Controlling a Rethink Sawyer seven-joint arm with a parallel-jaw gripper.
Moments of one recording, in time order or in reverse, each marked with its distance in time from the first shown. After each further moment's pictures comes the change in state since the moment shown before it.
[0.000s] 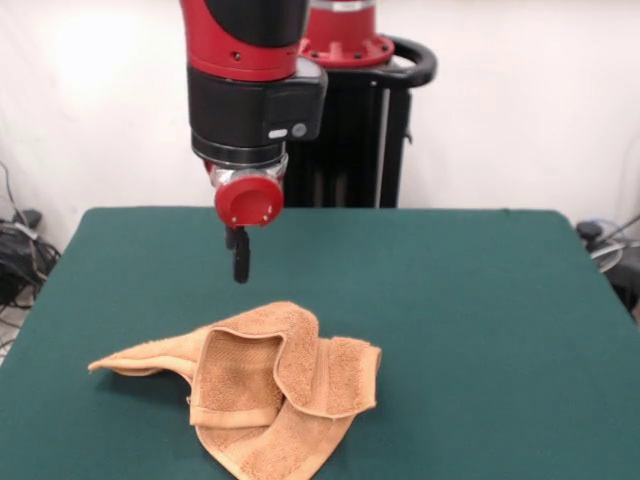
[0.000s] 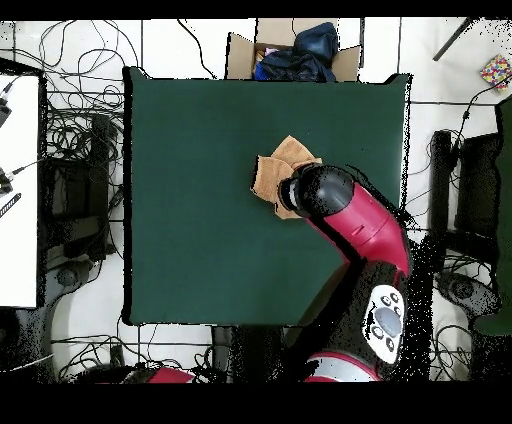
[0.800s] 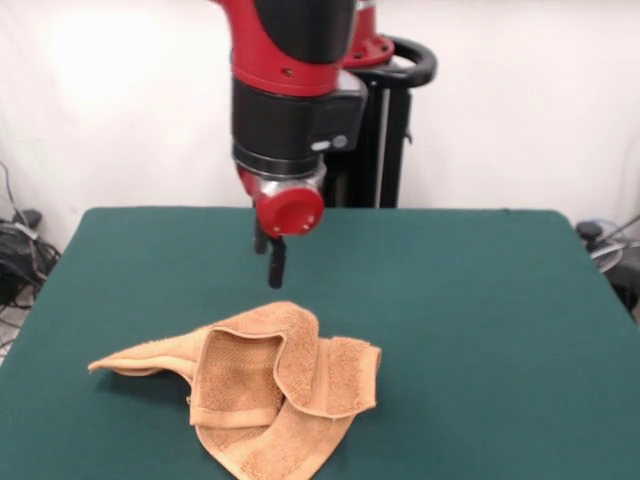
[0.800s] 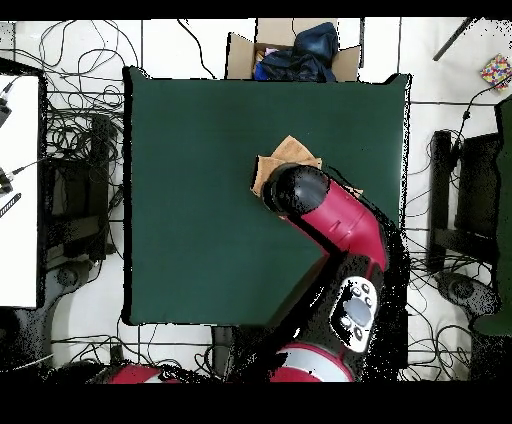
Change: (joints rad) arm 0.073 0.029 -0.023 -0.006 -0.009 0.000 0.000
